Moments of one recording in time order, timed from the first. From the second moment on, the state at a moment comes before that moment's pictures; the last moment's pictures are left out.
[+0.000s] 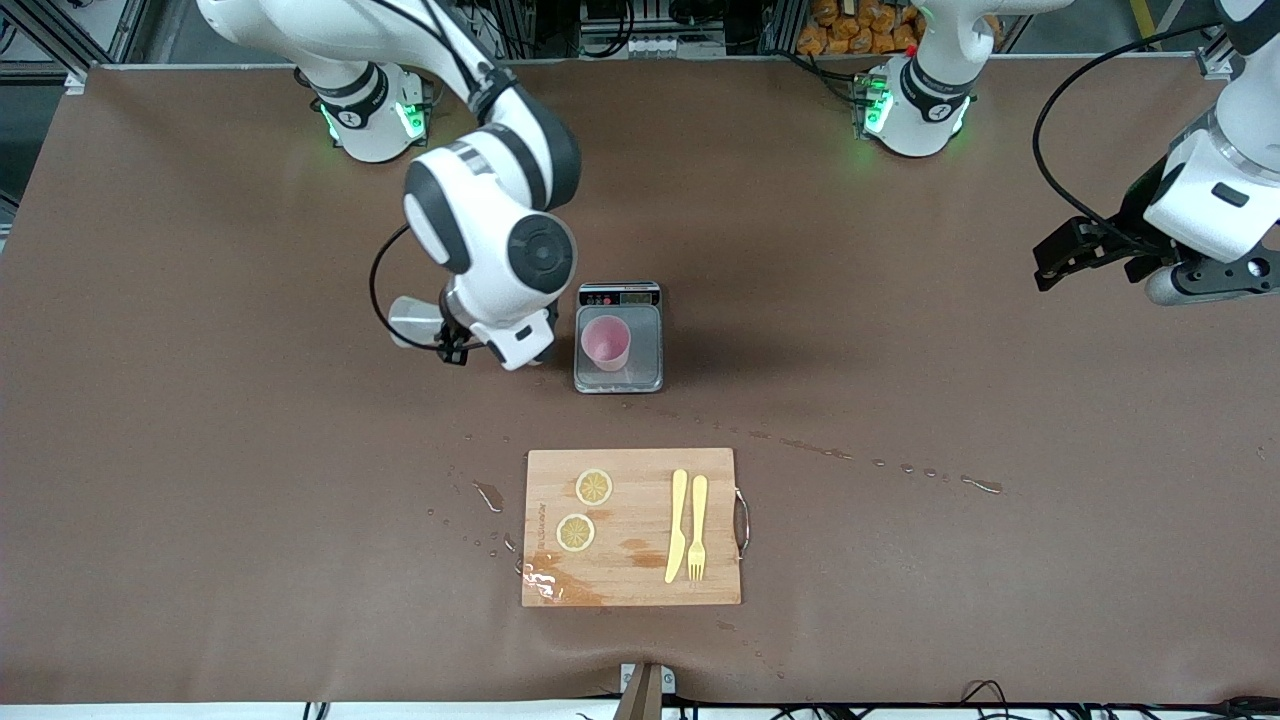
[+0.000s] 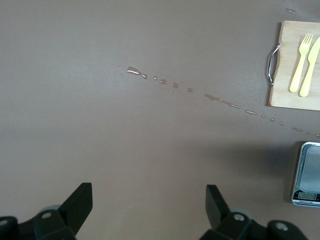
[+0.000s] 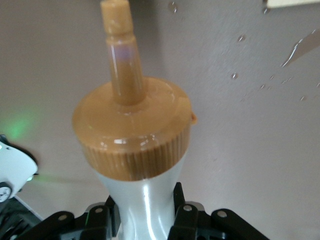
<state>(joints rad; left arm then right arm) -0.03 0.02 -0.13 -1.56 0.02 1.61 -0.24 0.63 0.51 0.03 -1.41 -0.36 1.40 -0.76</state>
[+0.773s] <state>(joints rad) -0.02 0.02 -0.13 -1.57 0.02 1.59 -0.24 0.80 0.58 0.03 -1.41 -0.69 1.28 -0.73</state>
